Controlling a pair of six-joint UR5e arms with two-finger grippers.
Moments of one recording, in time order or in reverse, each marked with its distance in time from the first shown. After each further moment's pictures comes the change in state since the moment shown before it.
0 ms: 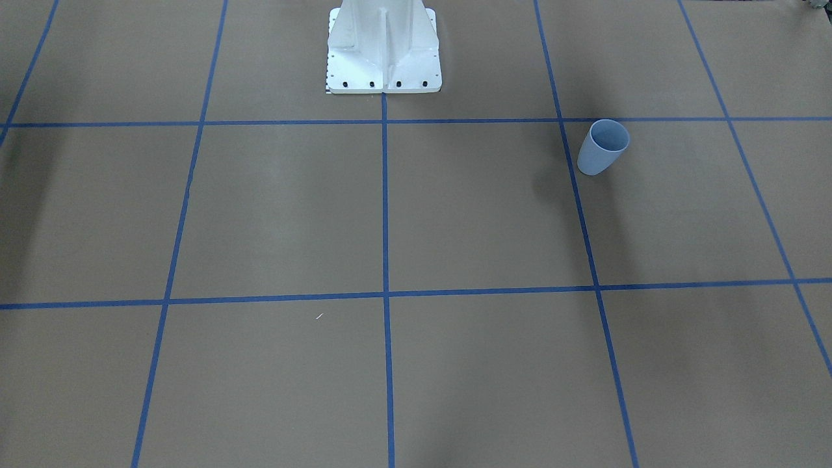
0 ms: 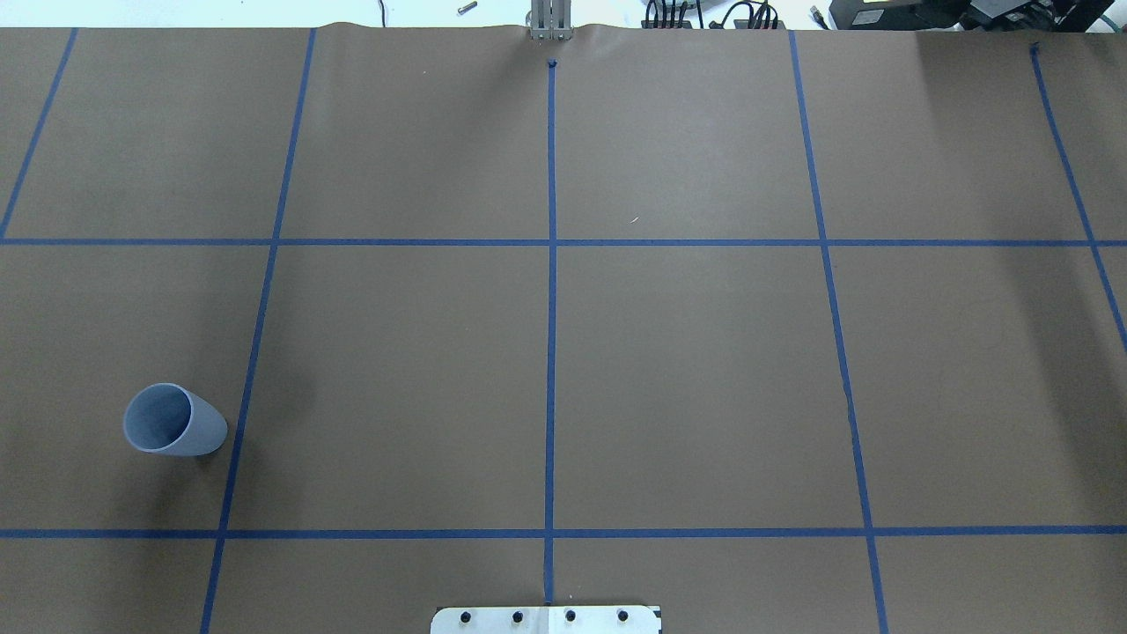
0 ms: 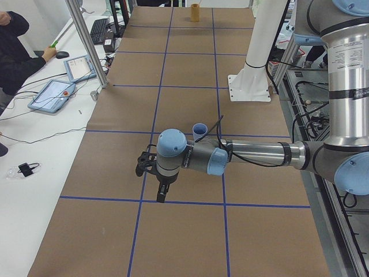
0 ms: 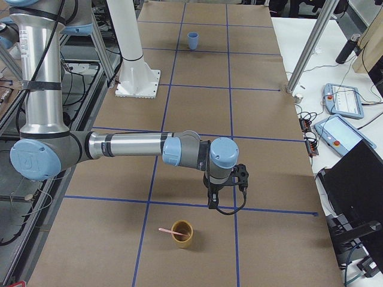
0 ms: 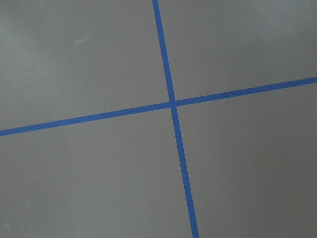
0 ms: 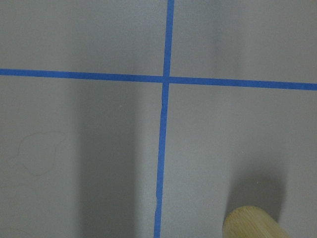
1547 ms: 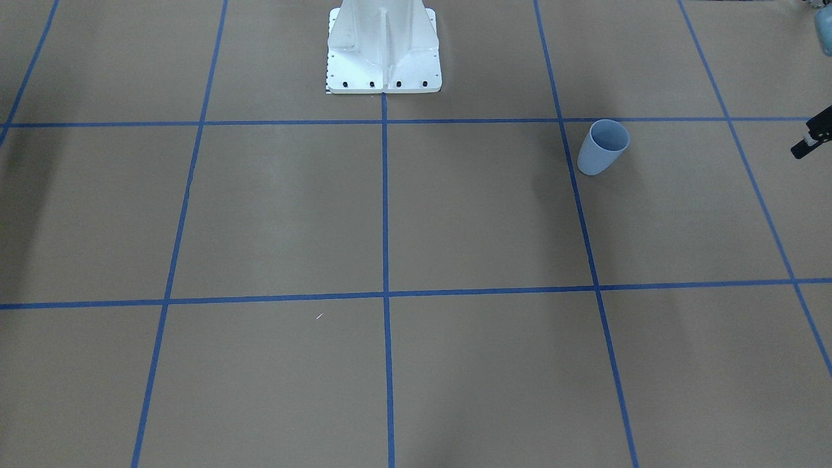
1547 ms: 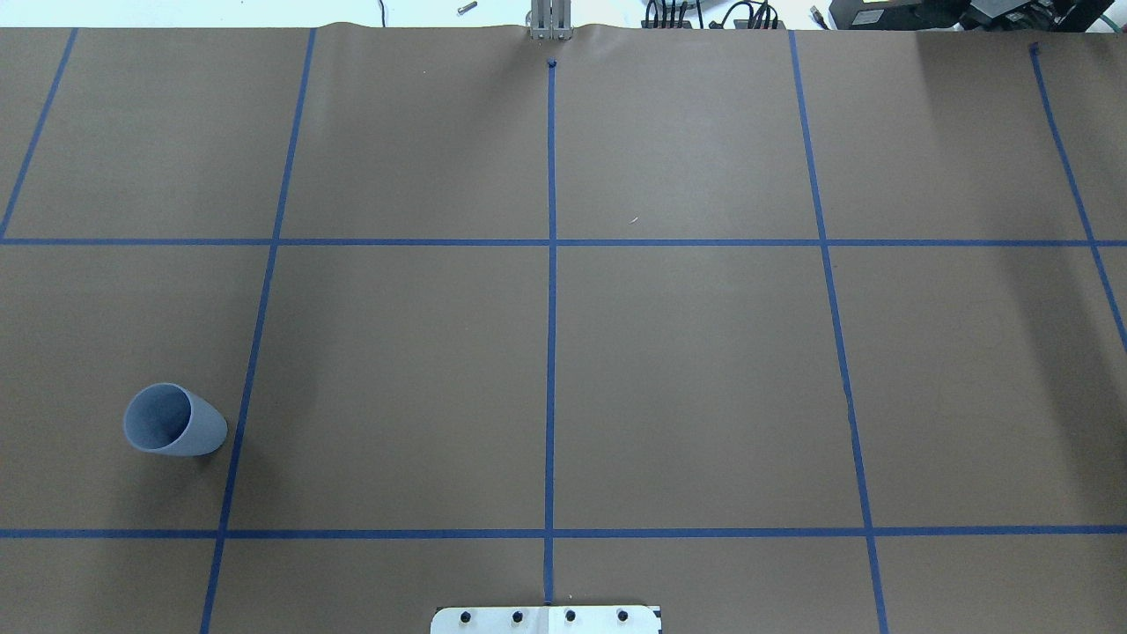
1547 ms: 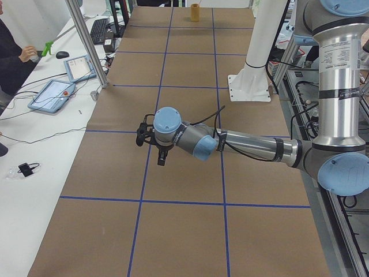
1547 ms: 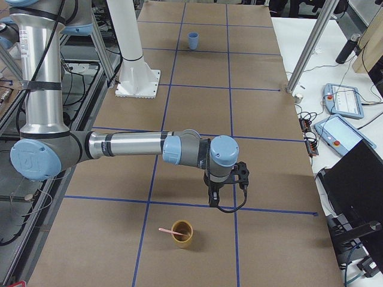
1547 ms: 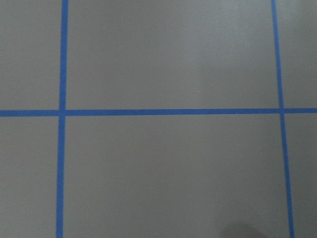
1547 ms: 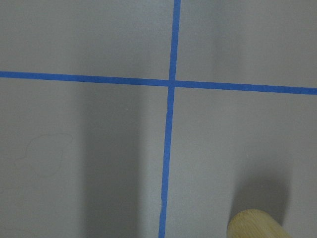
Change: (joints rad) left arm 0.168 -0.044 -0.092 -0.217 -0.194 -0.395; right arm 0.000 0.002 0.013 0.000 0.010 0.001
